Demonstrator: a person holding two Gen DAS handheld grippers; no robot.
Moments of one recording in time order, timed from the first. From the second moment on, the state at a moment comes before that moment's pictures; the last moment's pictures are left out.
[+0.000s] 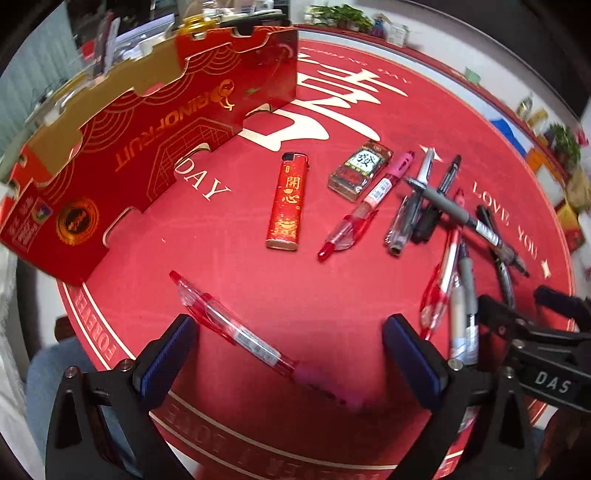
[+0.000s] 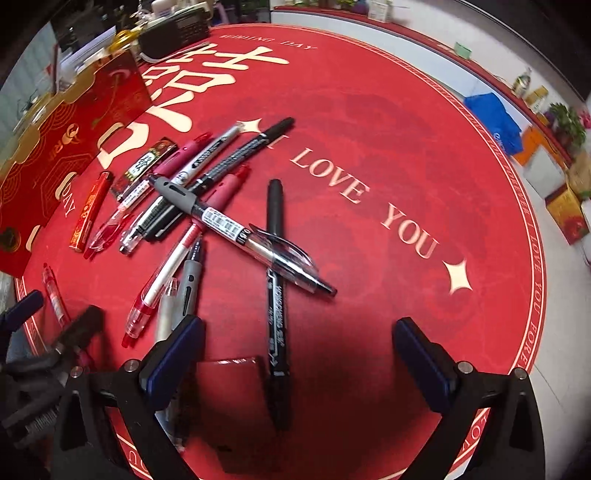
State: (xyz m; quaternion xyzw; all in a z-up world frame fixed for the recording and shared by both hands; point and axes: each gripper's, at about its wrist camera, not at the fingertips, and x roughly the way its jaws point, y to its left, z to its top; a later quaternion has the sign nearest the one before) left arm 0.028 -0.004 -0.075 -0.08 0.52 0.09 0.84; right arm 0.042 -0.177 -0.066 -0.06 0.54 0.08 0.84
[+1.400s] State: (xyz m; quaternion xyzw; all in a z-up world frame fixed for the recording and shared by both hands) left arm 0.030 -0.045 -0.067 0.05 0.48 -0.09 0.87; right arm 0.019 -0.201 -0.055 -0.04 0.54 0.10 0.83
